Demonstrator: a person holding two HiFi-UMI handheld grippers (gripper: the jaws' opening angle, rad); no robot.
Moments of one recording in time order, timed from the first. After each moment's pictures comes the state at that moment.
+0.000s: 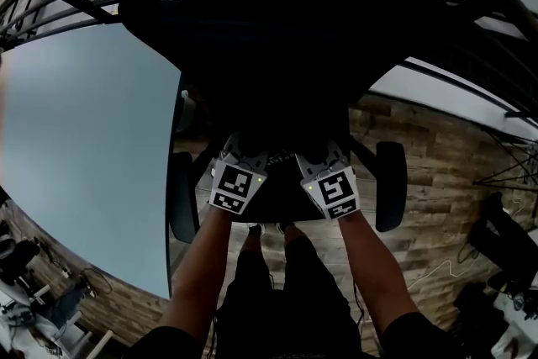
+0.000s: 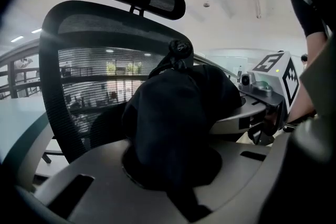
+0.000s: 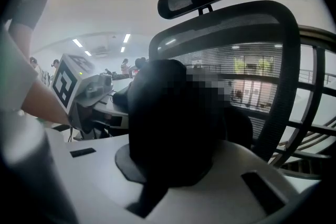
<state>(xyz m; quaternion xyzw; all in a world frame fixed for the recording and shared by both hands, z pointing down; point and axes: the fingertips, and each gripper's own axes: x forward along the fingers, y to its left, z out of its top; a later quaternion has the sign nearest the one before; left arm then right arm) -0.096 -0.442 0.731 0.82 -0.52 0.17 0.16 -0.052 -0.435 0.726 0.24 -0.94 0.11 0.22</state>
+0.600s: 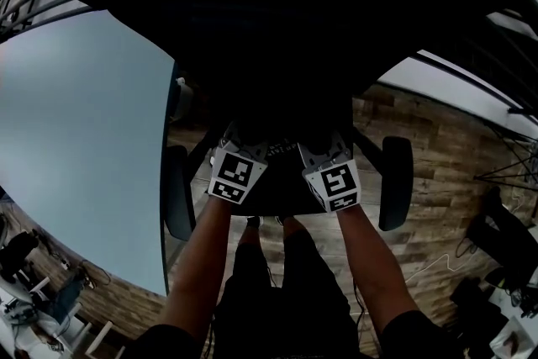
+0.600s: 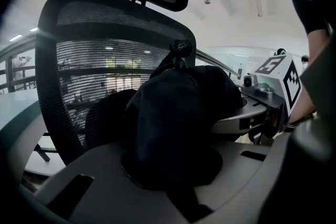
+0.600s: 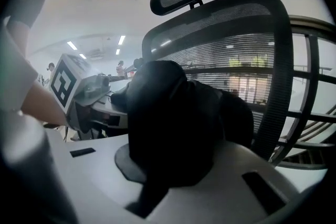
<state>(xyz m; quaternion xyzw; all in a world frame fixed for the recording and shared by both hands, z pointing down) -0.103 -0.450 0.761 0.82 -0.51 0.18 0.17 -0.050 -0.445 0.763 0.26 -0.93 0.11 0.22</state>
